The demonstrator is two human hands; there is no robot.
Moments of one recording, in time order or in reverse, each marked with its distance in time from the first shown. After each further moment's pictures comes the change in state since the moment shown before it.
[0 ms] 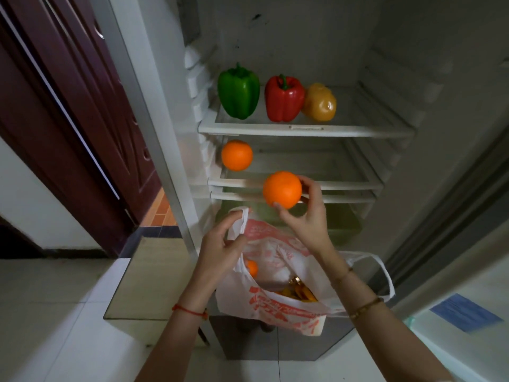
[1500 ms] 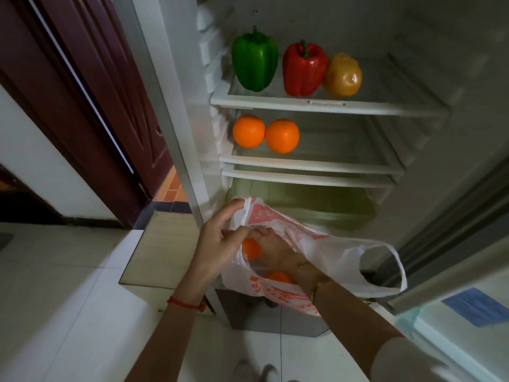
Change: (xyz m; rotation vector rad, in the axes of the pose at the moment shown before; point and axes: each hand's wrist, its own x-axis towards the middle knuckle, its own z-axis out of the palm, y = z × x) left_hand -0.020 -0.008 -0.011 -0.025 0.031 -0.046; right_hand -0.063 0.077 0.088 -0.631 -0.941 0.049
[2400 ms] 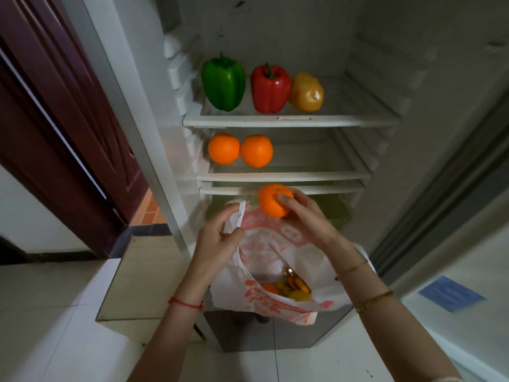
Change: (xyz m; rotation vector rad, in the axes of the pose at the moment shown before) left_hand 0.023 0.014 0.018 0.030 -0.091 0.059; right_hand -0.070 0.010 -0.133 1.288 0.421 0.196
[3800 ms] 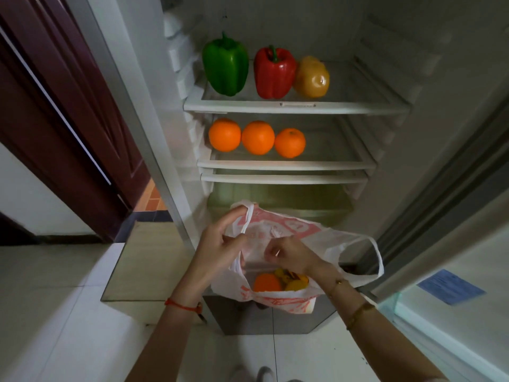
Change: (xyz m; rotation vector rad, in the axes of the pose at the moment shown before) left_hand -0.023 -0.002 0.005 0.056 -0.064 -0.066; right_hand -0.013 0.095 0.003 -1.054 -0.324 -0.065
